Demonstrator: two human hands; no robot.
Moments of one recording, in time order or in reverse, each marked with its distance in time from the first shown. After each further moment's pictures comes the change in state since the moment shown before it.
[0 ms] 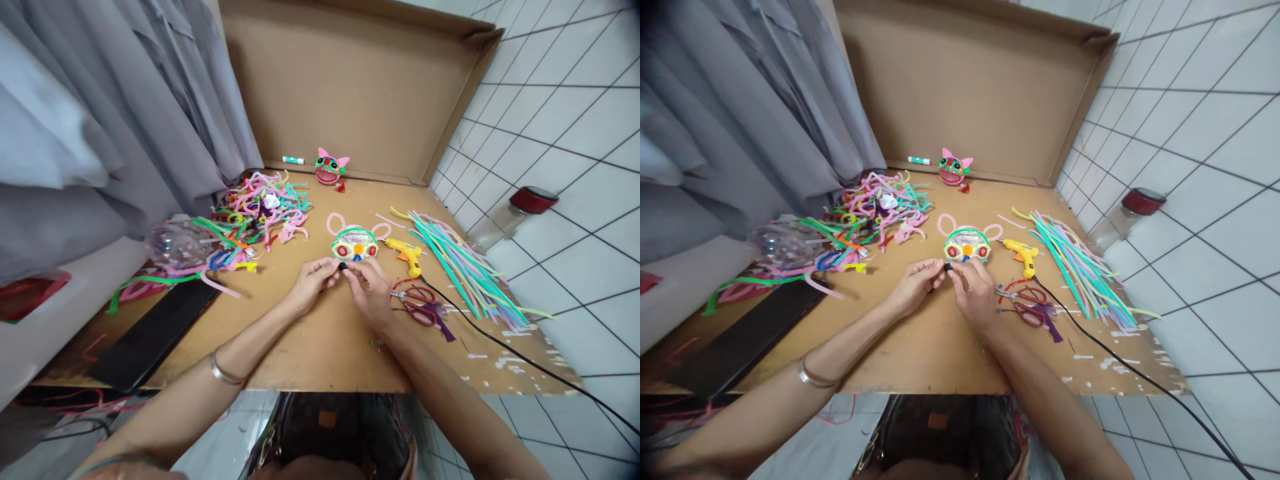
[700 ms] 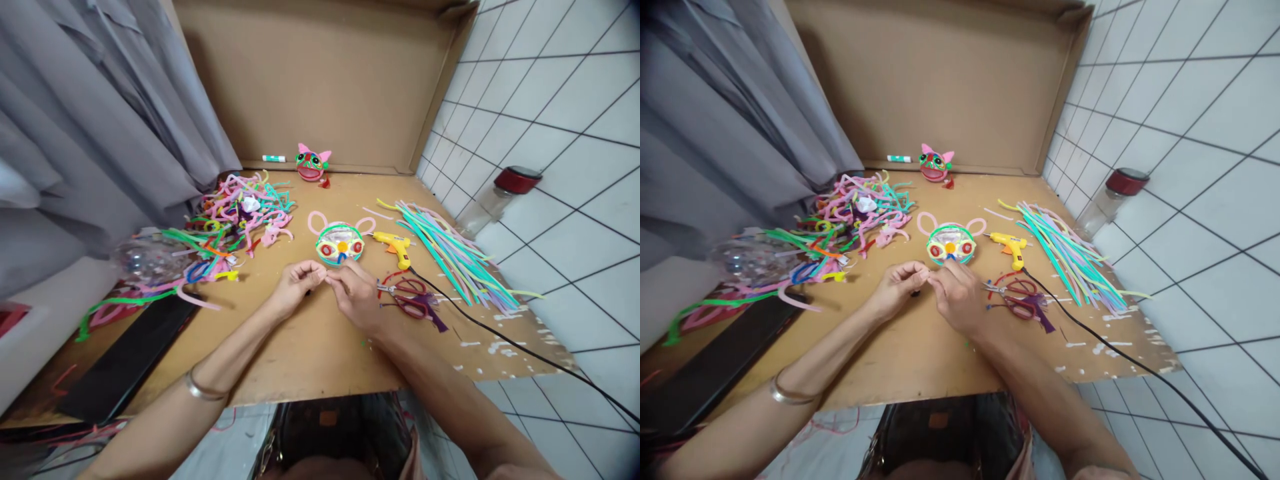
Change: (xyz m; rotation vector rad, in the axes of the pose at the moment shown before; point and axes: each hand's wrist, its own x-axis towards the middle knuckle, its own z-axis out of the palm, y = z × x) left_hand 0.001 -0.003 -0.014 0.209 -0.066 0.045; right_hand -0.004 -0.004 -0.004 -0.118 -0.102 -0.096
